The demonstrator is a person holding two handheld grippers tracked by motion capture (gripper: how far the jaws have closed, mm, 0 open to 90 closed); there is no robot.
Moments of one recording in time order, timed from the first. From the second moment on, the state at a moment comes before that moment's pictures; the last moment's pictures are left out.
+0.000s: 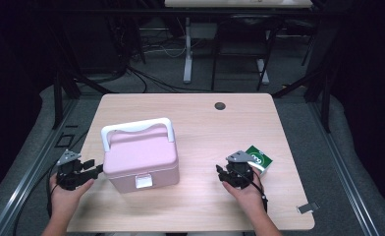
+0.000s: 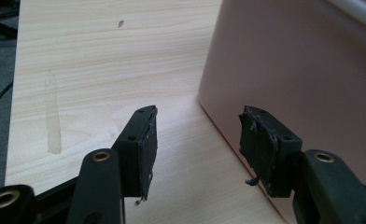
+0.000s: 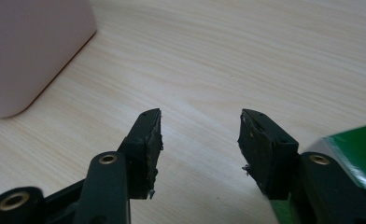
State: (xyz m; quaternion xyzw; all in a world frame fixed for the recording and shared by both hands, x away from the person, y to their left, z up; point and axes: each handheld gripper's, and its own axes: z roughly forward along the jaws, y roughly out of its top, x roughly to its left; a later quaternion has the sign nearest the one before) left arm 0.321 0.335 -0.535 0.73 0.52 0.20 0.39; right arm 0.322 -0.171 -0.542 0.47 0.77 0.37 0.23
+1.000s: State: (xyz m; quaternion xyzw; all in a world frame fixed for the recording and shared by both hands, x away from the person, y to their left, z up) left arm 0.312 0.324 -0.527 0.73 0.51 0.19 0.41; right arm 0.319 -0.169 -0.542 0.49 0.75 0.39 0.20
